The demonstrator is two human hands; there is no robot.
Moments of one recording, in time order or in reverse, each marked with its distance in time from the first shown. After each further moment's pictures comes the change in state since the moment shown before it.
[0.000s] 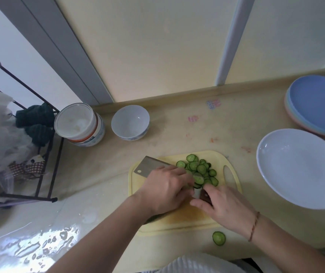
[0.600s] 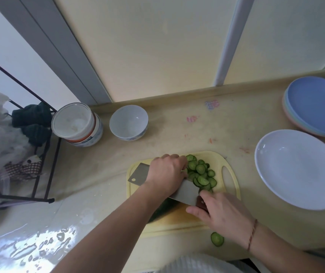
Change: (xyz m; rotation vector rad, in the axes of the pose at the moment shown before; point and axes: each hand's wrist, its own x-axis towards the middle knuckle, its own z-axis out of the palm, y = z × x) left_hand 0.041 -0.004 0.007 0.132 -0.090 -0.417; right_hand -0.010 -0.013 -0.001 -0.068 -0.057 -0.031
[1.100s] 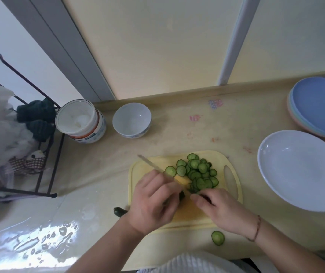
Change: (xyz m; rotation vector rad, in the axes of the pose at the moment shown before) left_hand -0.079 -0.009 0.000 -0.430 0.790 0.463; right_hand 0.006 0.003 0.001 0.702 -0.067 0.098
